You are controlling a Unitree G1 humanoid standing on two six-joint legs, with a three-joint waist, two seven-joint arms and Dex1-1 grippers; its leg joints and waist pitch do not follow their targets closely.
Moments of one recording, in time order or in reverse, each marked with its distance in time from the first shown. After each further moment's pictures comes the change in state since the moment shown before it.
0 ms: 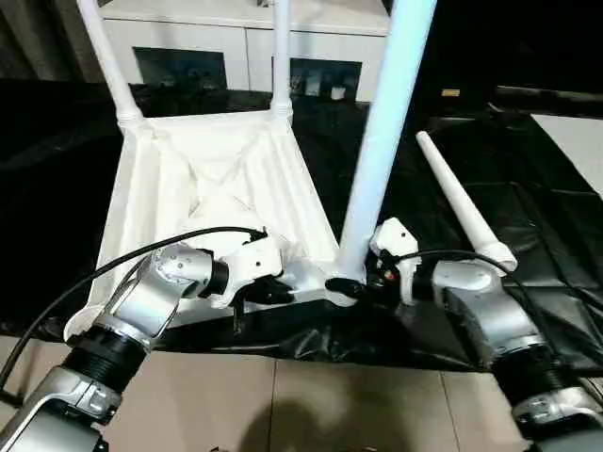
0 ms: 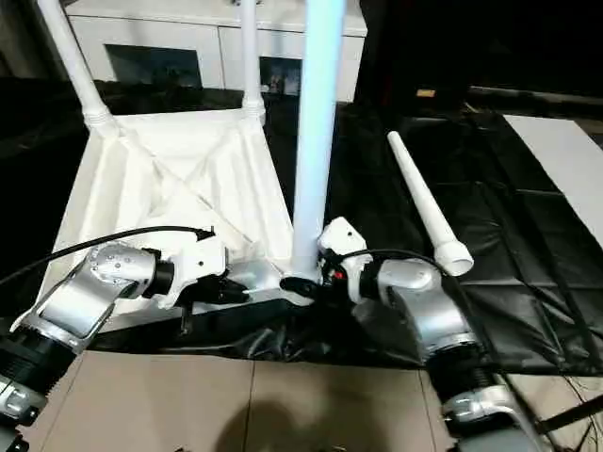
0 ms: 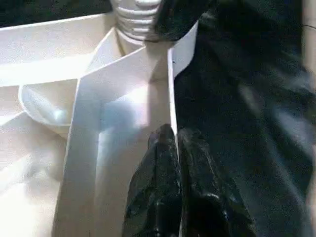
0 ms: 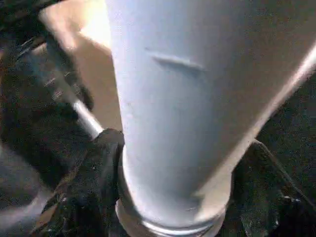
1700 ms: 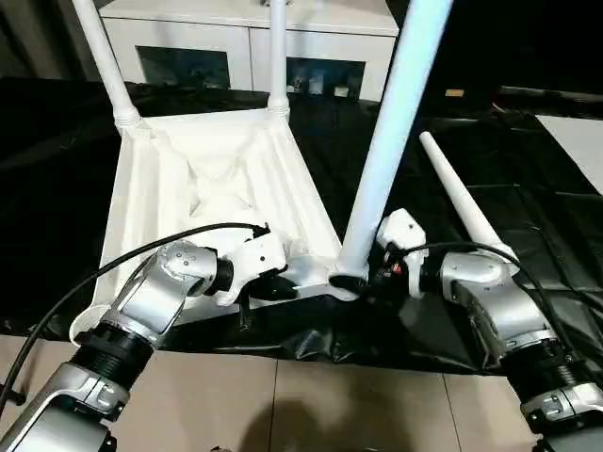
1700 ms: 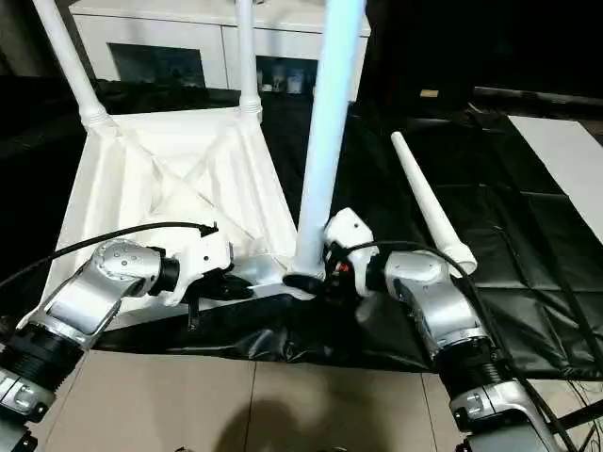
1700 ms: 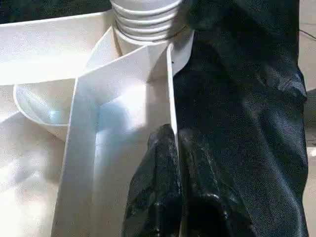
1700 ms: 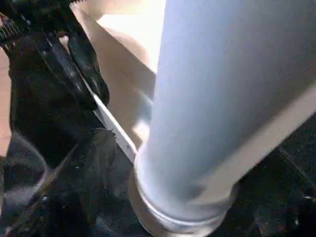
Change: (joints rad) left arm -0.015 0.011 -0.021 -0.007 -0.011 0.015 -0.038; right arm -0.011 -0.125 0.059 -0.084 0.005 0.015 0.157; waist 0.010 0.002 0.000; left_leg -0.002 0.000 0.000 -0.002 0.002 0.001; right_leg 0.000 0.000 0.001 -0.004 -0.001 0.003
